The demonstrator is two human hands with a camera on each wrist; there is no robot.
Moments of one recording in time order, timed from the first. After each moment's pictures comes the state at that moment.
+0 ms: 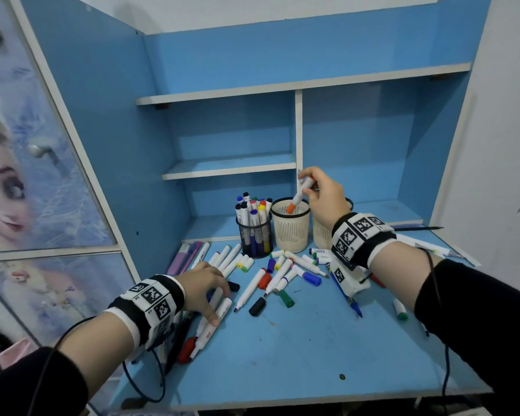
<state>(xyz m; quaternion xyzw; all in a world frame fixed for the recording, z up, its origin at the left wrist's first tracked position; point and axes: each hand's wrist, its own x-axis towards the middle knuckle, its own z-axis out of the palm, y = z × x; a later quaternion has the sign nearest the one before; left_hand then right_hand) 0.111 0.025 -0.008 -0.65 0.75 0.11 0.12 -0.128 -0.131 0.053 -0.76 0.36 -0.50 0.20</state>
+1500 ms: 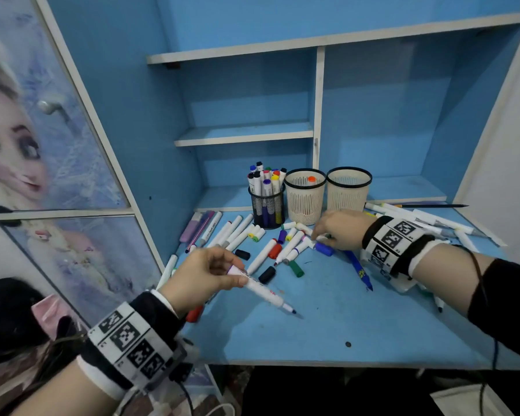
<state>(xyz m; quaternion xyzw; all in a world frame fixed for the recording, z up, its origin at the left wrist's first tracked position) 0.063 0.104 -0.005 -0.66 0.53 0.34 -0.42 -0.155 -0.123 -0.004 -0.95 0.28 0.11 -0.07</state>
